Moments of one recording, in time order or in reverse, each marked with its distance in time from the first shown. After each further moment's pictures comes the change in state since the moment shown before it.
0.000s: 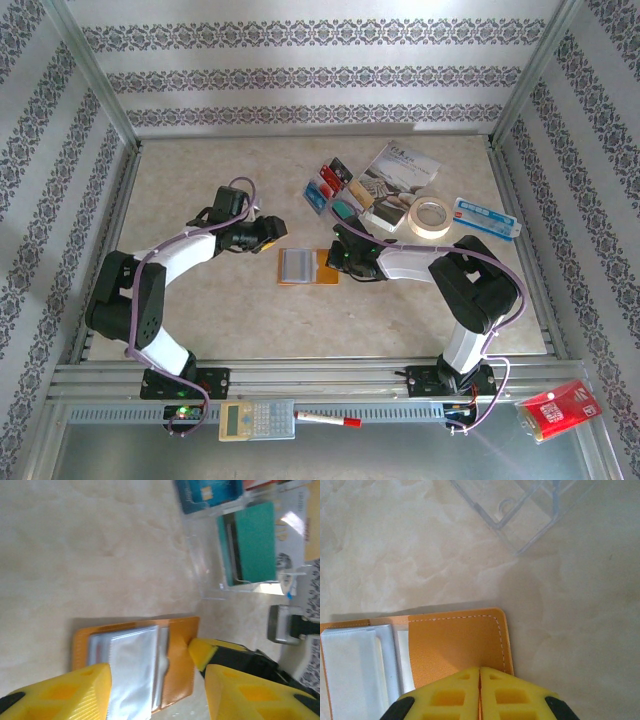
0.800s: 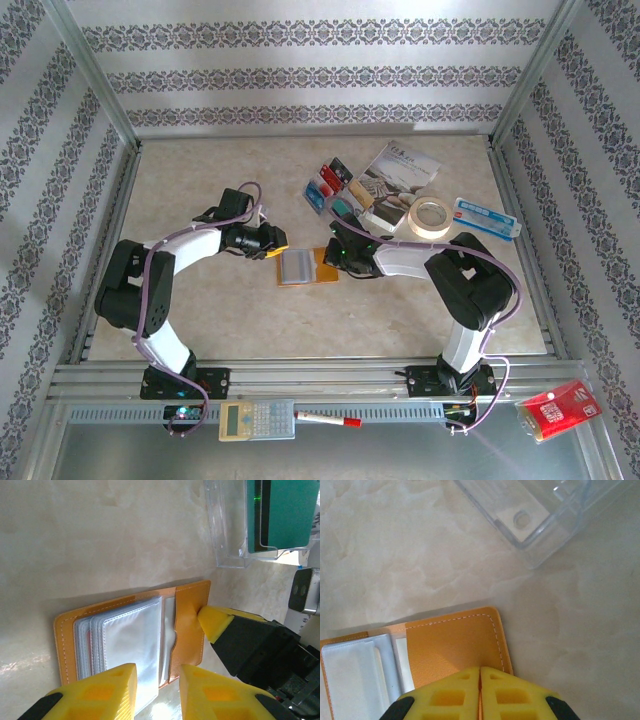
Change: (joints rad) left arm -0.006 0.090 0.039 -0.078 0.113 0.042; right arm 0.007 0.031 0.052 -0.031 0.004 -0.003
